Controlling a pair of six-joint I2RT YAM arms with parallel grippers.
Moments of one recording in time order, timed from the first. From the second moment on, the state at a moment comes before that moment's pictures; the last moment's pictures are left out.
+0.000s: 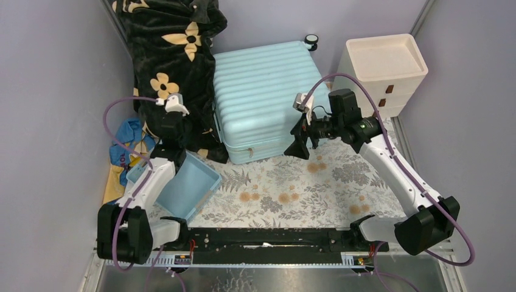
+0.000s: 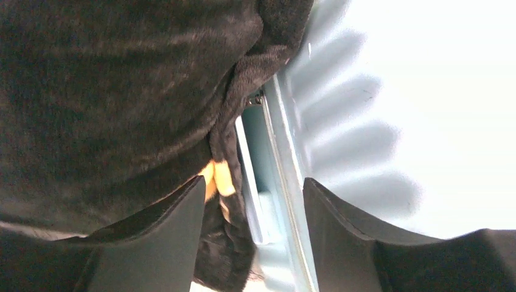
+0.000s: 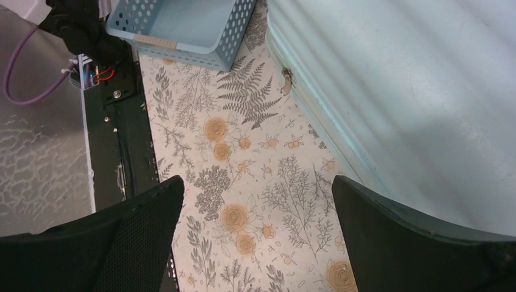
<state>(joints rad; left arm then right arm) -0.10 1.23 0.75 0.15 0.02 -0.44 0.43 1.30 1.26 -0.64 -0.81 -0.35</state>
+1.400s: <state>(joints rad) -0.17 1.54 1.01 -0.14 0.00 -0.61 0.32 1.21 1.11 -0.63 -0.99 -0.38</state>
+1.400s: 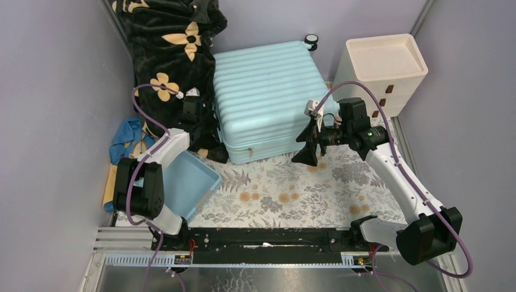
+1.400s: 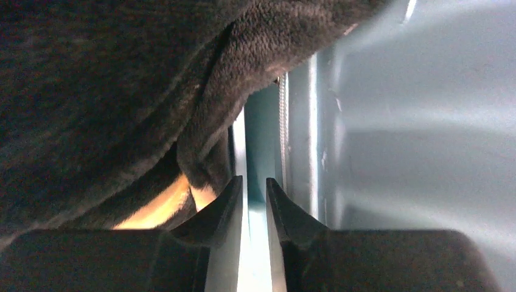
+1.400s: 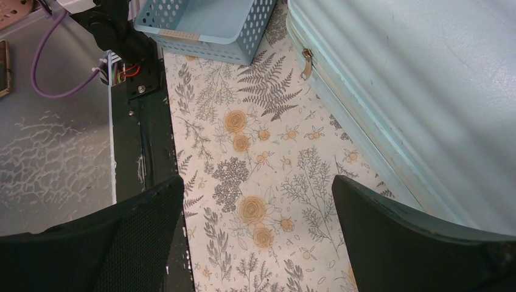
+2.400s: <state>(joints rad) -0.41 1.46 0.84 -0.14 -0.20 -0.77 0.22 1.17 1.11 -0.74 -0.94 -0.47</state>
